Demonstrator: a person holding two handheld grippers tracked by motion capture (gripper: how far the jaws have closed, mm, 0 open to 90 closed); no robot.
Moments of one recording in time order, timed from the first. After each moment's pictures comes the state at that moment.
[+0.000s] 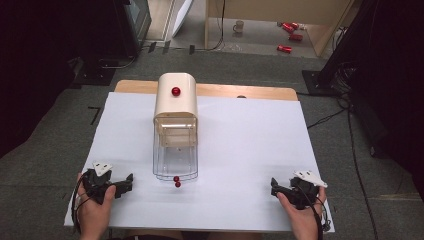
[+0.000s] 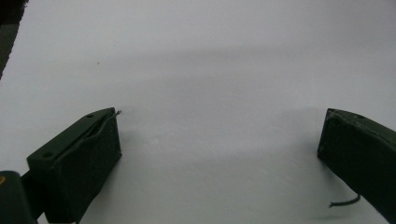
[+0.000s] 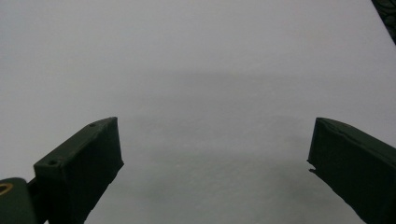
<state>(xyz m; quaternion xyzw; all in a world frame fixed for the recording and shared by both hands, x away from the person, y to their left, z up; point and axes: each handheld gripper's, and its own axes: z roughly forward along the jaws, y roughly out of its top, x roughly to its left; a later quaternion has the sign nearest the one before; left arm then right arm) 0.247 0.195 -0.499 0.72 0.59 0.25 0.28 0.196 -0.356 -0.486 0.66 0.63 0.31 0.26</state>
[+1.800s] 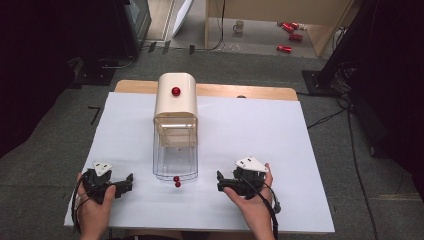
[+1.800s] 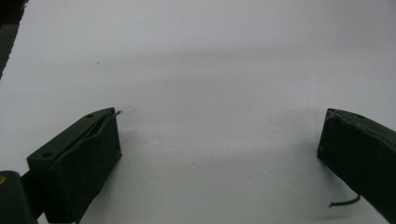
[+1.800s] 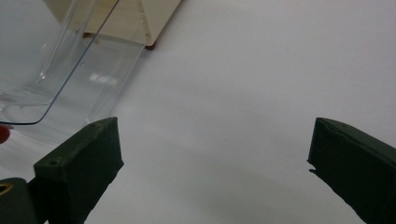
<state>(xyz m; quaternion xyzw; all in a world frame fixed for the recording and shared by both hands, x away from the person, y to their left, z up) 0.247 0.195 -0.499 0.72 0.59 0.25 0.28 0.223 -0.212 -0.447 0.55 0.72 0.37 0.22</state>
